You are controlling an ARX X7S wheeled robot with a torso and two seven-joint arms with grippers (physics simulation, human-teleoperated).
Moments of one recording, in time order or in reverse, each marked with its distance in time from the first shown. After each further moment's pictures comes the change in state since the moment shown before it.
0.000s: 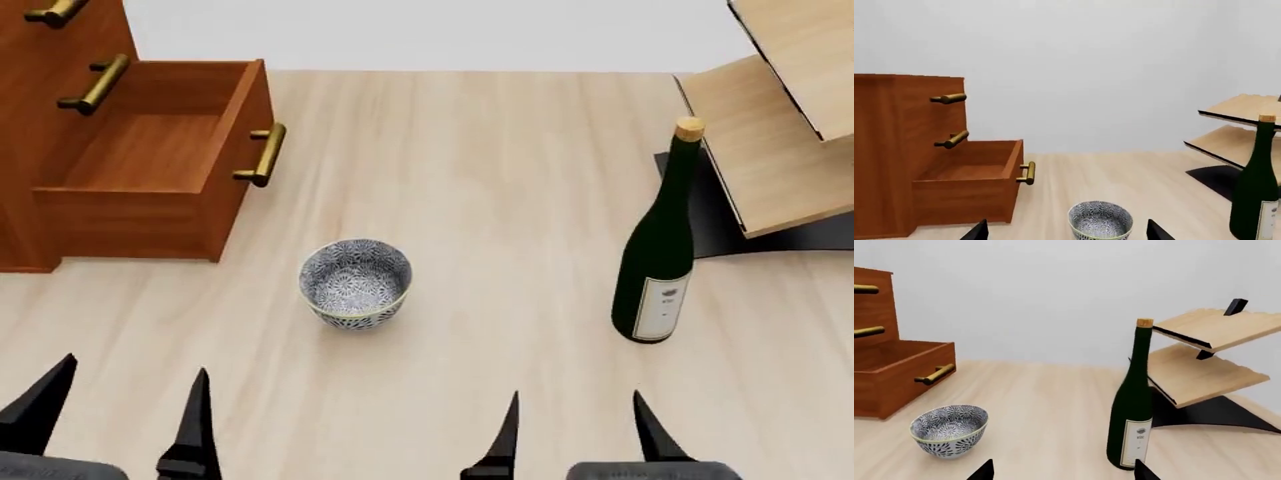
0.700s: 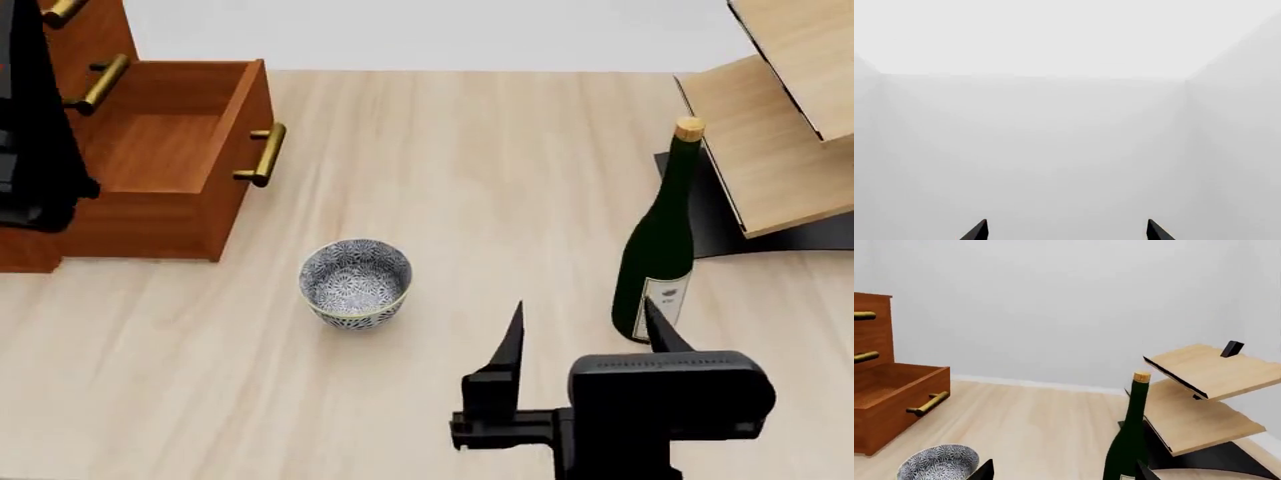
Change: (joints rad) left arm -0.656 -0.079 -0.115 0.394 -0.221 -0.582 -0.064; right arm 0.184 0.043 -0.023 -0.162 0.027 0.298 0.026
